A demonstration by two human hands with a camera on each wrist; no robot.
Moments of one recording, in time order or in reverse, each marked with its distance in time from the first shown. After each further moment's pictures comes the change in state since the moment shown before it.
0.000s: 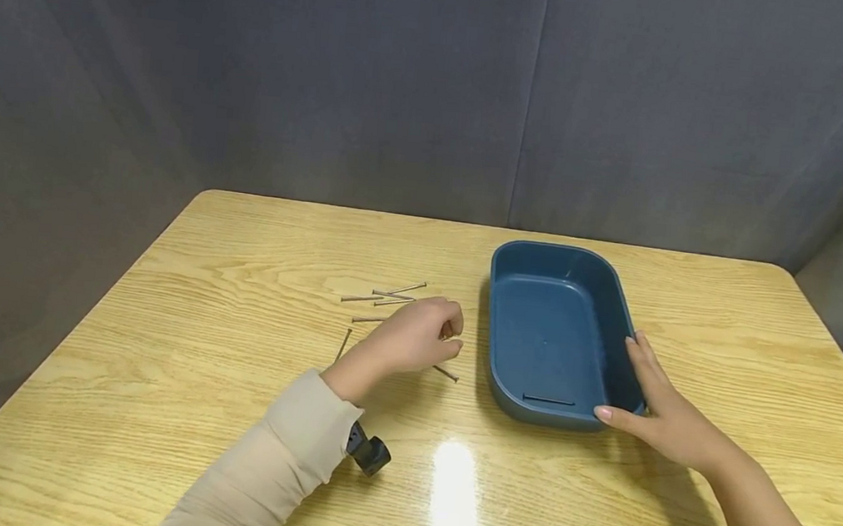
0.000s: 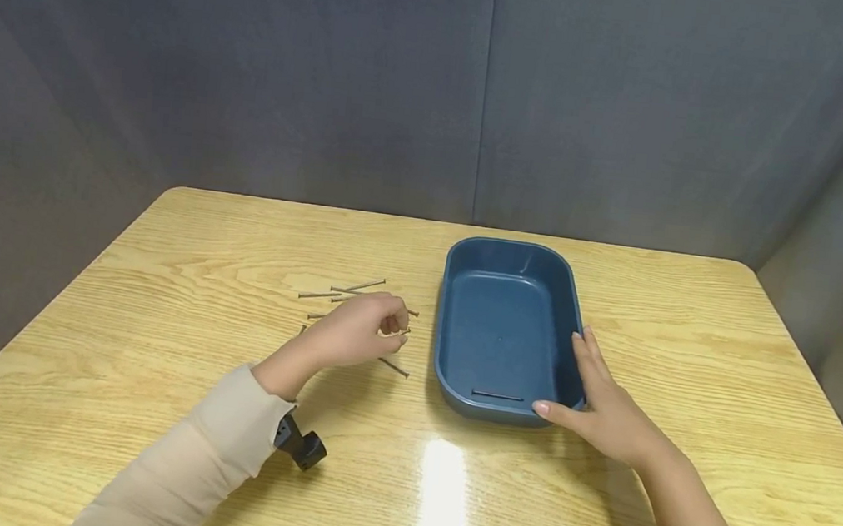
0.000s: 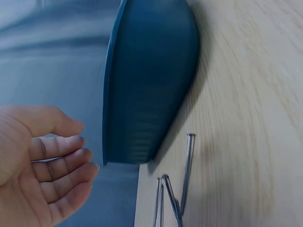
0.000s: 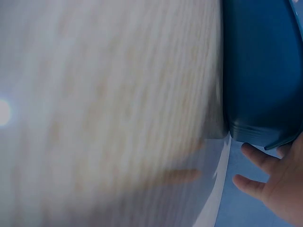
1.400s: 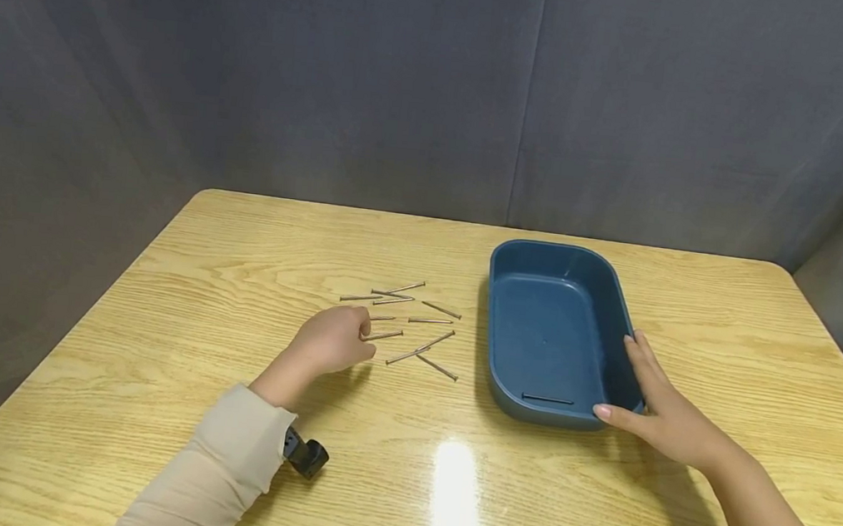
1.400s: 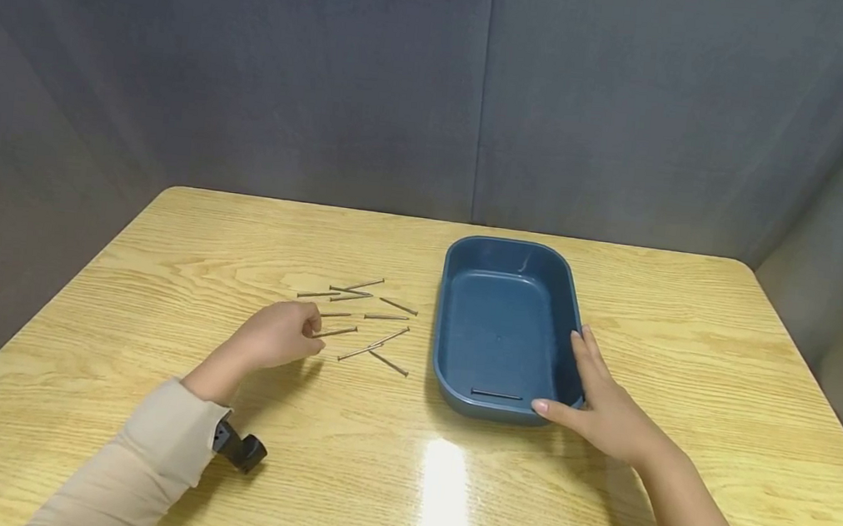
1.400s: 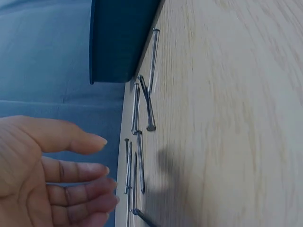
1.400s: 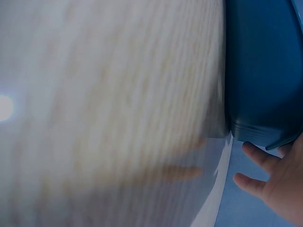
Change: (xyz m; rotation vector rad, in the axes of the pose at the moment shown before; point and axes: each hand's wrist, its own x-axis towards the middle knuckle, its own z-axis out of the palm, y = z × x) left_hand -0.046 -0.059 -0.016 0.068 -0.045 -0.385; right_hand 0.000 -0.001 -0.001 0.002 -0.008 -0.003
